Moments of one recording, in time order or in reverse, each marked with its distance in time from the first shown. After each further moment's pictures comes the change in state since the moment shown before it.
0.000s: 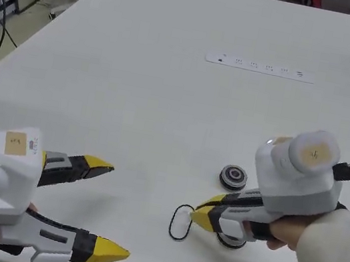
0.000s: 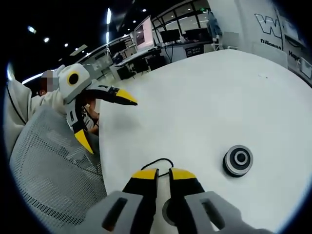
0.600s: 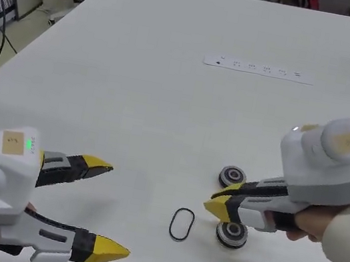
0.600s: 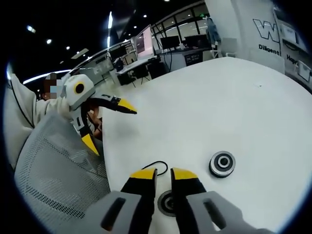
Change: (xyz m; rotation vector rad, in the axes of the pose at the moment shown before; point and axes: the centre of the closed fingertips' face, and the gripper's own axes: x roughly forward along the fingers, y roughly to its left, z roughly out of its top) left arm -0.003 -0.002 0.005 0.015 0.004 0.002; right arm -0.034 -0.003 0.014 -0.016 -0.054 -0.005
